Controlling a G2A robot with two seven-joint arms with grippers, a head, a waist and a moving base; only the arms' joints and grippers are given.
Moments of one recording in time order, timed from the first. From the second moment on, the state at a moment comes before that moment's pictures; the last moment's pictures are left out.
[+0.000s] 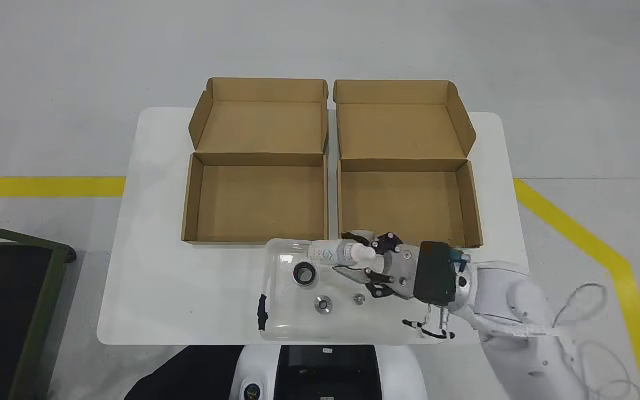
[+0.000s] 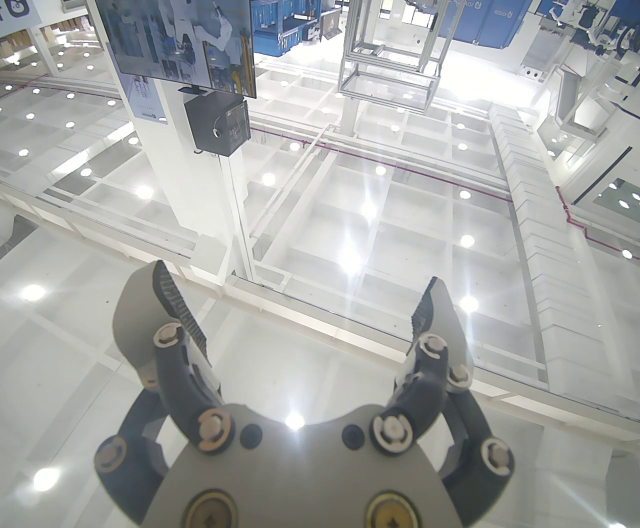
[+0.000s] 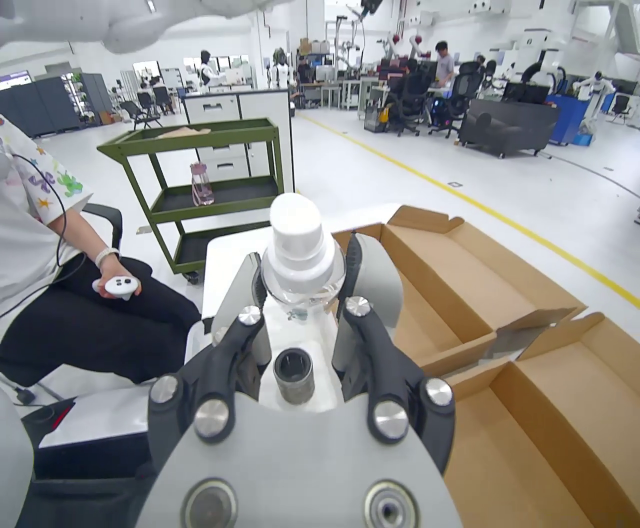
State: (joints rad) left arm -0.37 -0.34 -0.25 -1.16 3.07 0.41 0.06; right arm -1.40 -1.13 1.30 -2.09 -0.99 -0.86 0.12
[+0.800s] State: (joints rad) left arm -0.37 -0.34 -0.25 -1.16 3.07 0.41 0.06; right arm -1.19 -1.17 1.23 -2.08 -0.94 -0.72 -0.18
